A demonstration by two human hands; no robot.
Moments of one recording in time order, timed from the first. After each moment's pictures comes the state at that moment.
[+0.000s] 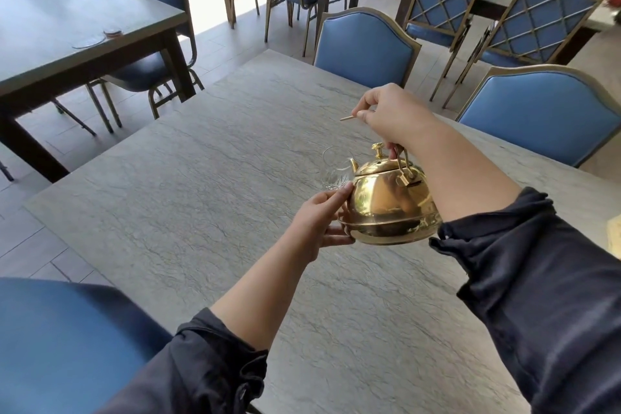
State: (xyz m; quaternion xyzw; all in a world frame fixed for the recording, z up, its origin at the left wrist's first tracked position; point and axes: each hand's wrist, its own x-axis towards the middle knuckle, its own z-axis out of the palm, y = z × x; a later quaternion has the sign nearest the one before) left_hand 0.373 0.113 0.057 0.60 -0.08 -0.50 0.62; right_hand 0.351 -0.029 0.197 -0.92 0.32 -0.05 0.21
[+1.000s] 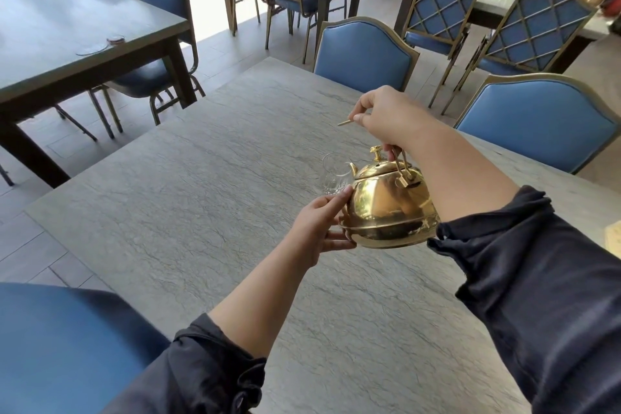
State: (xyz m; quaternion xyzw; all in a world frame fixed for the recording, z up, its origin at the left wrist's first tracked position) left_hand 0.371 0.116 0.064 0.59 -0.08 -0.50 0.63; right_hand 0.353 -0.026 0.209 -0.93 0.31 -0.04 0.21
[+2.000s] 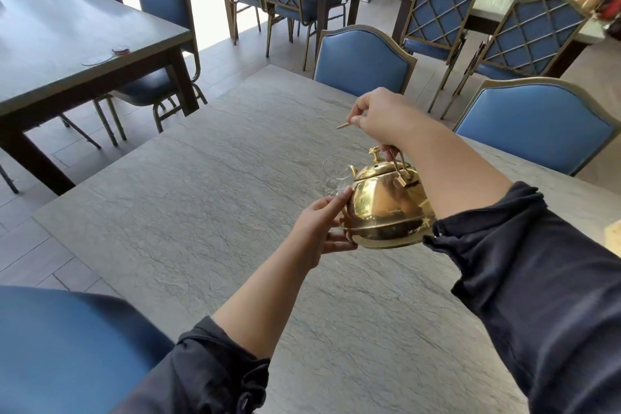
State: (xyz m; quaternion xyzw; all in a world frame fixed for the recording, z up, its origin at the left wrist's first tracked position) left_hand 0.370 0.119 0.068 0.58 -0.09 -0.51 0.63; right_hand 0.356 -0.027 0.211 -0.93 0.30 -0.05 0.21
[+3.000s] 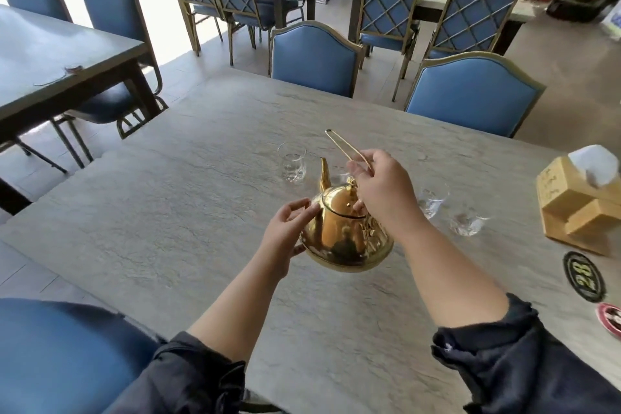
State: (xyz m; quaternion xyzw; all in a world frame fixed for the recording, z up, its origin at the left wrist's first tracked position) left_hand 0.307 0.136 0.039 0.64 -0.11 -0.45 0.61; right_hand 0.196 0.016 0.134 -0.80 0.38 -0.26 0.39
